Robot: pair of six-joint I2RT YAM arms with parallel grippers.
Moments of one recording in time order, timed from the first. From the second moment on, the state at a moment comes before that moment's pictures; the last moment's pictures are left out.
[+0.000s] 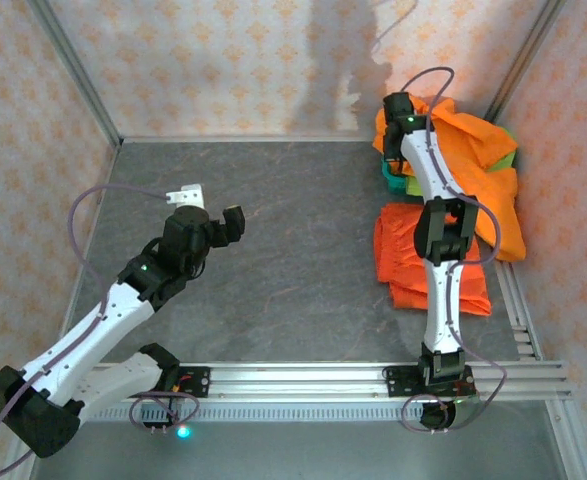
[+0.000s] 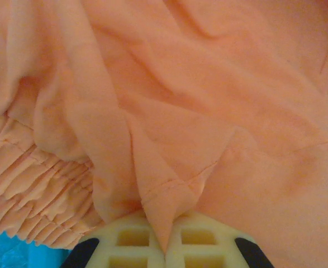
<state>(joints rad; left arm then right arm) -0.52 0.94 0.86 -0.41 -0.42 -0.49 0.13 2.30 2.33 -1.02 0.39 0.12</state>
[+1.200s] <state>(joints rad) -0.52 0.93 0.83 -0.40 -0.42 -0.52 0.40 1.78 2.59 -0.79 0.17 0.17</state>
